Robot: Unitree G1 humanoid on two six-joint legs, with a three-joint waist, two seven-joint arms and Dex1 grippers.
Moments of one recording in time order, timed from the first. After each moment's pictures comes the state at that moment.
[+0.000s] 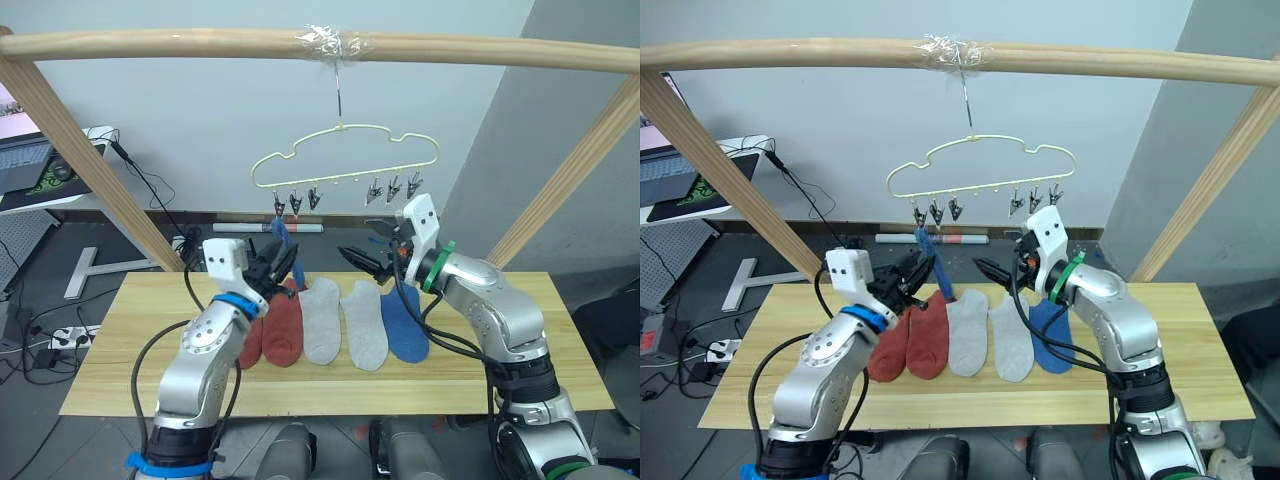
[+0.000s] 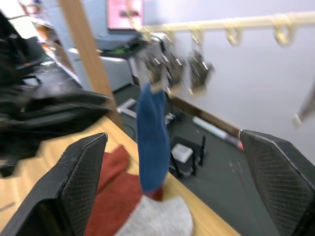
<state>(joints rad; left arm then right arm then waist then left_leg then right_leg) -0.18 0.22 -0.01 -0.25 -0.29 0.32 -0.27 -0.50 -0.27 0.09 -0.26 0.36 0.69 0.61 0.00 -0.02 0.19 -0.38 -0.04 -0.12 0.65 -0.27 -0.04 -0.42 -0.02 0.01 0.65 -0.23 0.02</state>
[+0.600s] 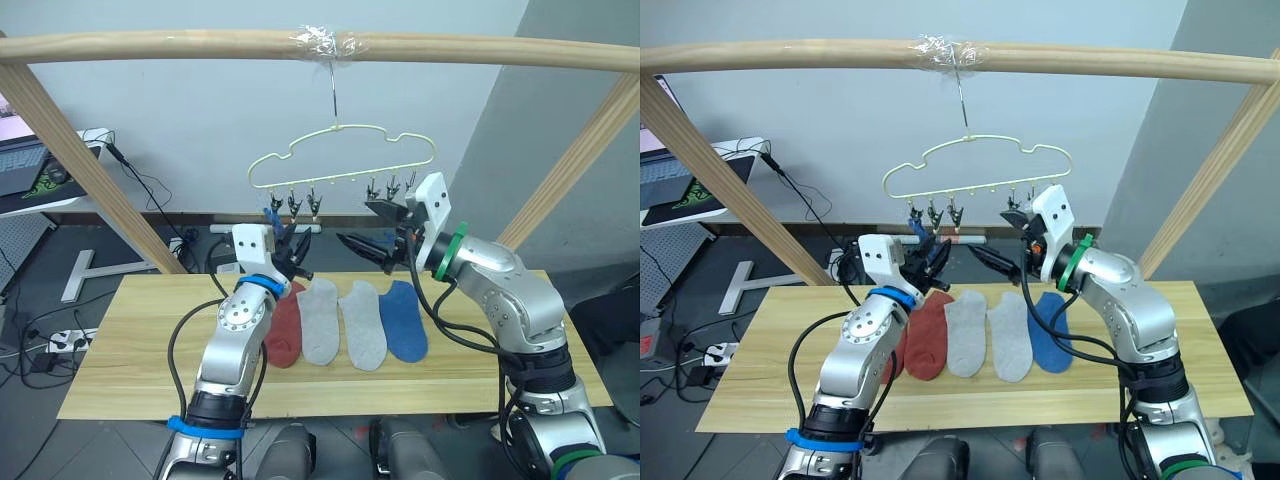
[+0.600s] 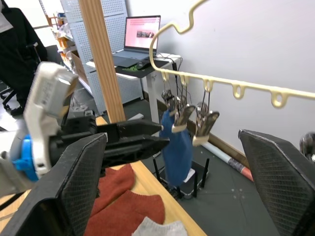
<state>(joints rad) -0.31 0.15 -0.04 -0.04 -0.12 0.19 -0.20 -0.57 -0.32 0.07 -0.28 0.43 0.69 0.63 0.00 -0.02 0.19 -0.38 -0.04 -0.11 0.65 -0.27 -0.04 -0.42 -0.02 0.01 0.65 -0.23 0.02</state>
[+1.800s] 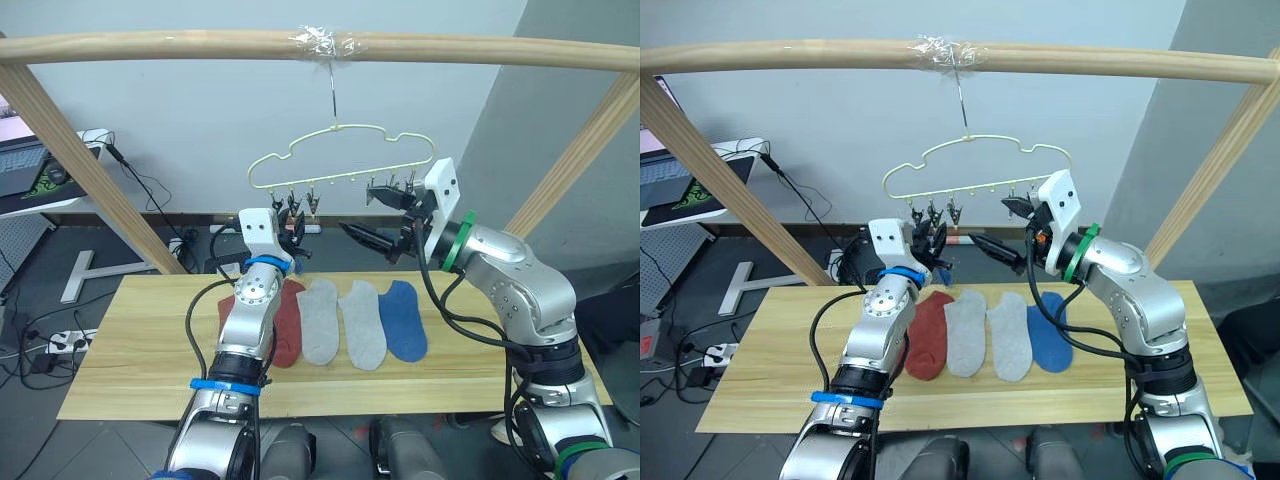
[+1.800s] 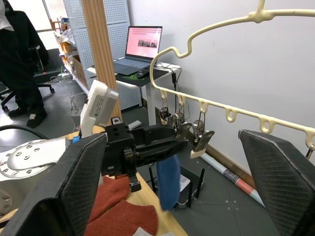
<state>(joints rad) -0.53 0.10 0.01 0.32 -0.03 0.03 -0.08 -0.60 -0.35 0.06 -0.29 0.45 0.68 0.63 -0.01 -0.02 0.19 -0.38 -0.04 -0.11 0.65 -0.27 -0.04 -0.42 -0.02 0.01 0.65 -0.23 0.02</state>
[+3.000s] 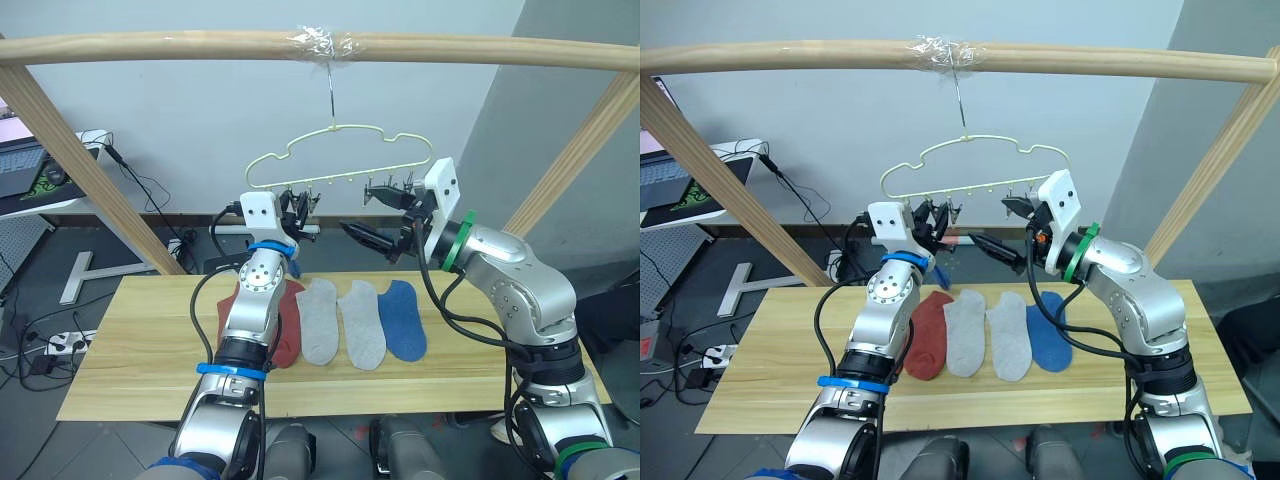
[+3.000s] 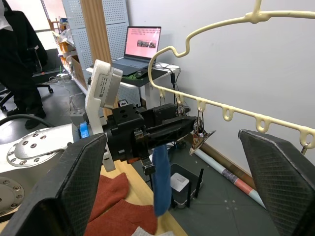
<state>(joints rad) -0.59 0.09 0.01 0.35 -0.02 -0.03 -0.08 -0.60 -0.35 0.06 -0.29 0.45 0.68 0.63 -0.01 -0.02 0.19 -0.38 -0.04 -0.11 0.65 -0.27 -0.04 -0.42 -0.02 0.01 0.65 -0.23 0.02</state>
